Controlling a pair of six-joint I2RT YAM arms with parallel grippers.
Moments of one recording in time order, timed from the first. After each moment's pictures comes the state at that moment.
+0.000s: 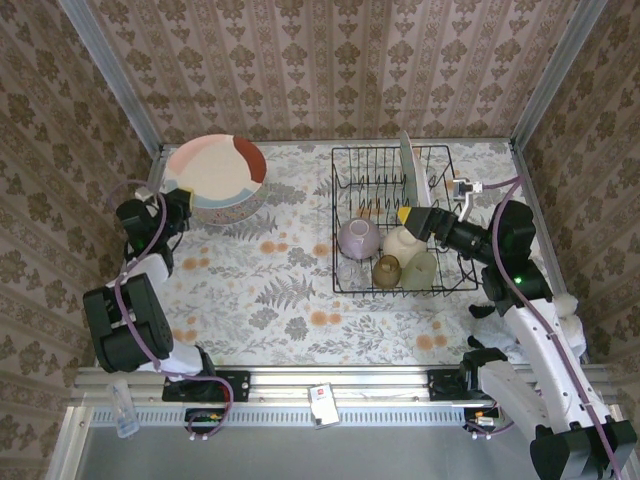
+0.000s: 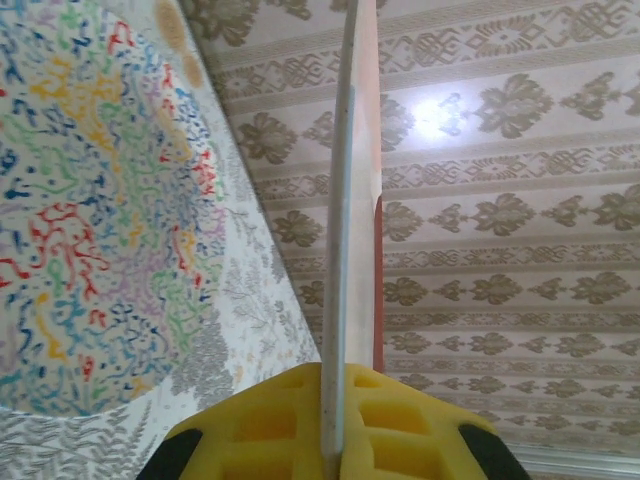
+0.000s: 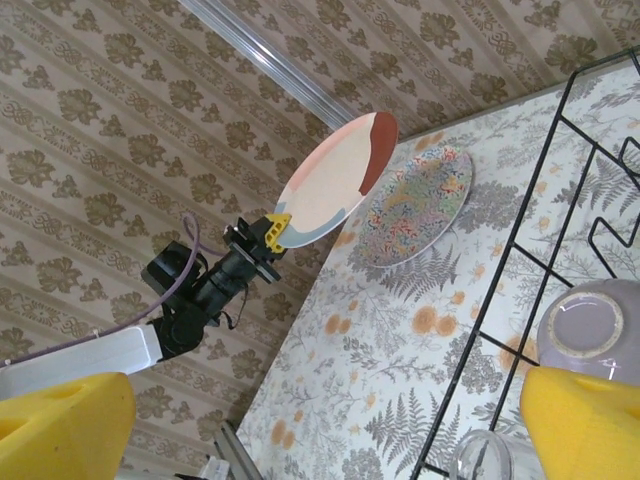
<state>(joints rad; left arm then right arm) 0.29 1.46 0.68 0.55 0.63 -1.27 0.10 0.81 0.79 -0.13 -0.74 0.72</state>
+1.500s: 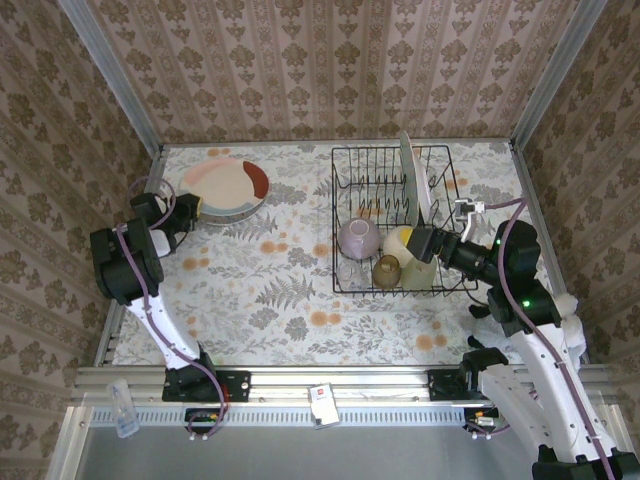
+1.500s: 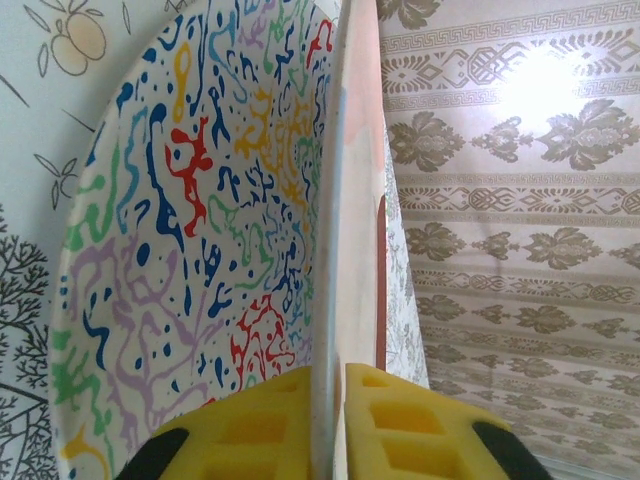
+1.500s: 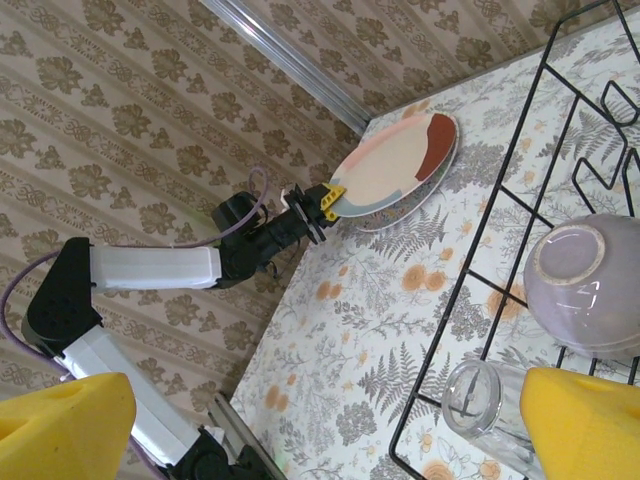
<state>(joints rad) 0.30 1.98 0.94 0.56 0.68 -1.11 0.13 0.67 0.74 -0.30 -0.71 0.68</state>
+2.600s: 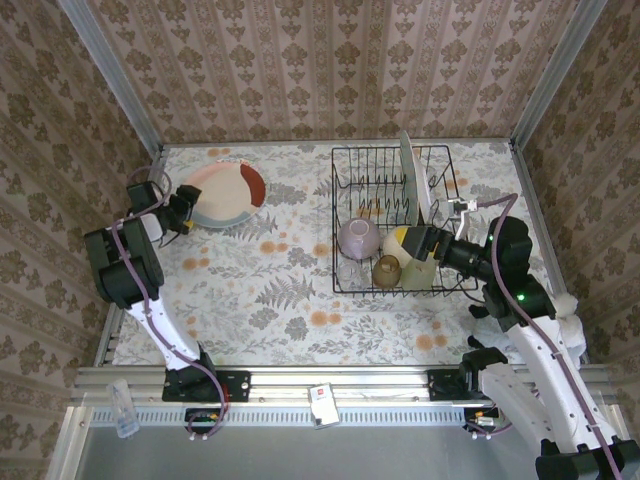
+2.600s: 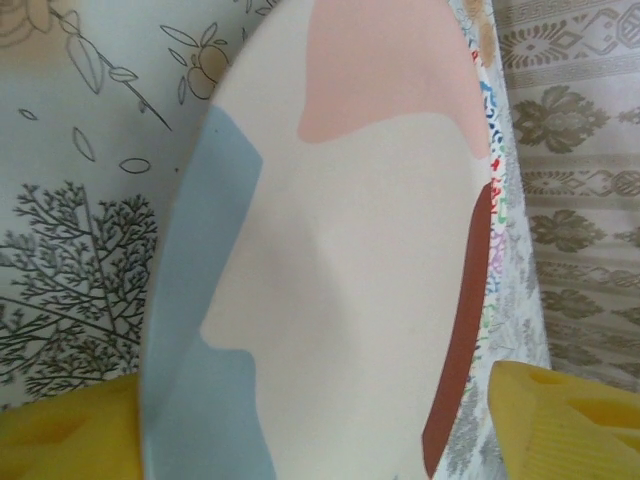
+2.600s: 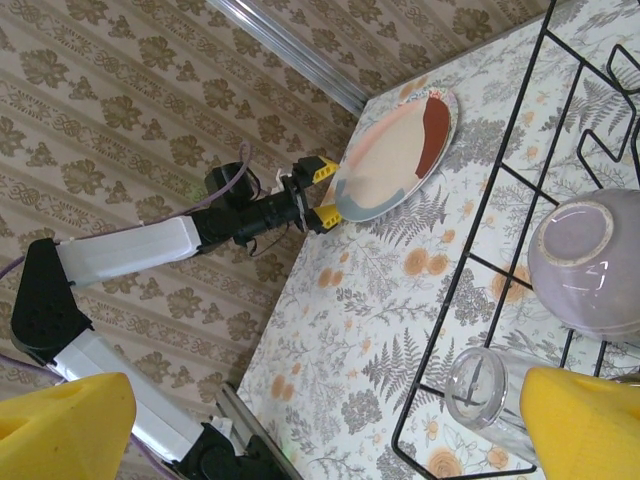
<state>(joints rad) 0.30 1.93 1.13 0.00 0.55 -0.83 0.15 0.71 0.74 -0.28 -0.71 0.71</state>
